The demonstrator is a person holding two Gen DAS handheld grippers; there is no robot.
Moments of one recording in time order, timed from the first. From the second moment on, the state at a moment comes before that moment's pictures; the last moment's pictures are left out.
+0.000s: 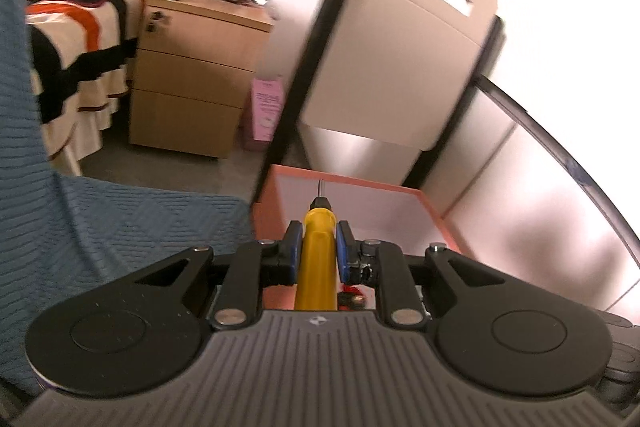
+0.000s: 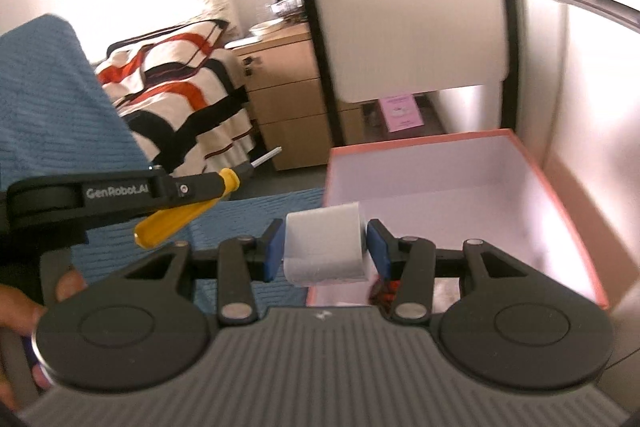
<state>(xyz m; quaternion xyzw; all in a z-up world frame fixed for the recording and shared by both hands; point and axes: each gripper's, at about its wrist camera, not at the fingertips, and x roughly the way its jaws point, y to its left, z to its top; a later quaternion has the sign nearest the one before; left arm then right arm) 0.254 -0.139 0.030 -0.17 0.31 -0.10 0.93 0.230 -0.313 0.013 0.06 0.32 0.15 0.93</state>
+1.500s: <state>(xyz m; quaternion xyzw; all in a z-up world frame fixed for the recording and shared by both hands) 0.403 -0.293 -0.076 -0.10 0.49 -0.14 0.86 0.327 -0.434 -0.124 0.15 0.46 0.05 0.88</state>
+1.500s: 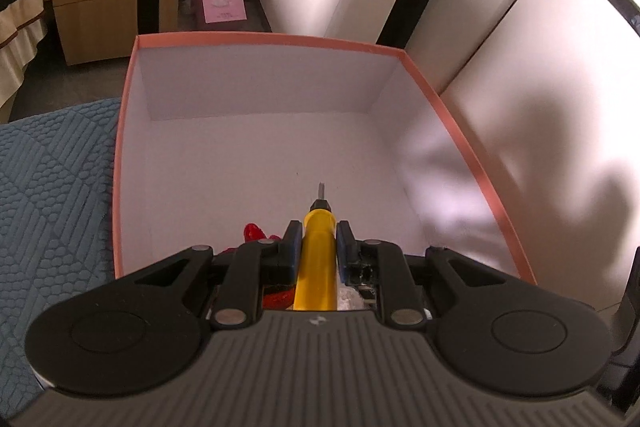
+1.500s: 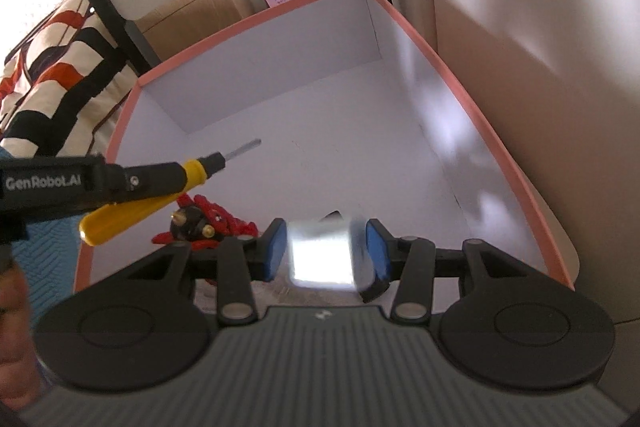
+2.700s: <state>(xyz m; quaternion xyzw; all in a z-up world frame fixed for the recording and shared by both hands) 0.296 -0.218 0.051 -0.13 0.39 -0.15 0.90 0.246 -0.389 -0.004 0.12 0.36 0.07 0.92</state>
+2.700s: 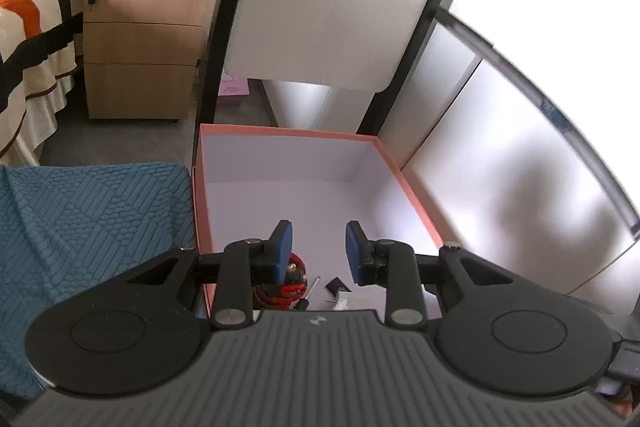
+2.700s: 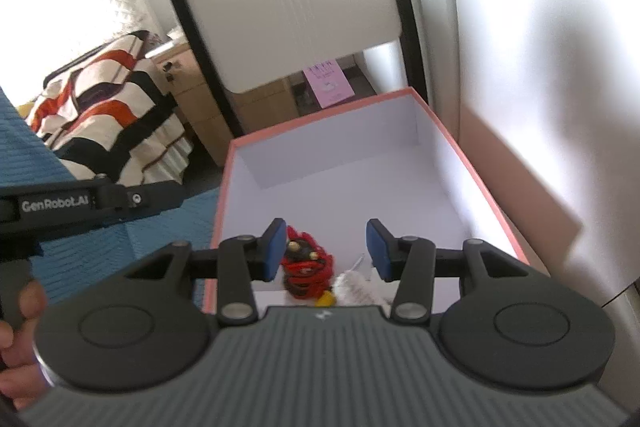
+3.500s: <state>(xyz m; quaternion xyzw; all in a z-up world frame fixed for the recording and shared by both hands) 0.169 -0.147 0.109 -0.13 0.32 -0.16 0.92 0.147 -0.326 0.030 0.07 0.34 0.06 0.93</state>
